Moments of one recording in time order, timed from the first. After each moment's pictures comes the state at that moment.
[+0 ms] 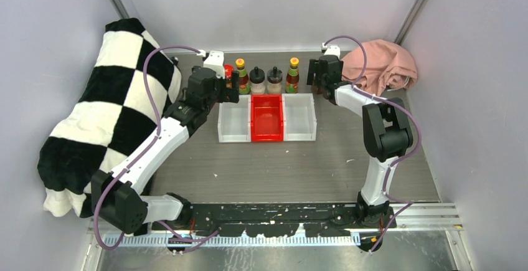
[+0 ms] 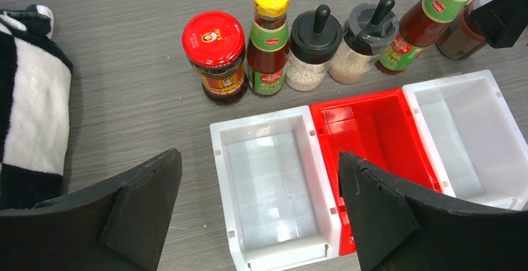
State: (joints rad) left arm -0.47 1.27 1.11 -0.22 -0.24 -0.13; right arm 0.27 1.93 1.29 0.13 0.31 0.18
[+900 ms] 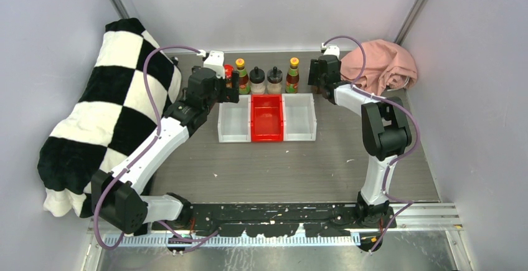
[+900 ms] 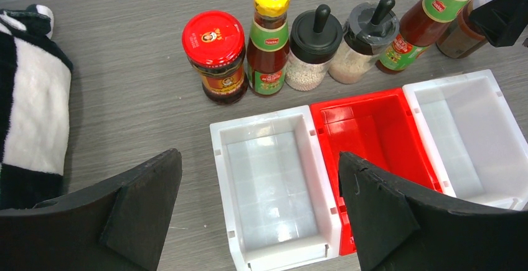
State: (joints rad) left arm -0.47 1.27 1.11 -0.22 -0.24 -0.13; right arm 0.27 1.94 1.30 0.12 0.31 0.18
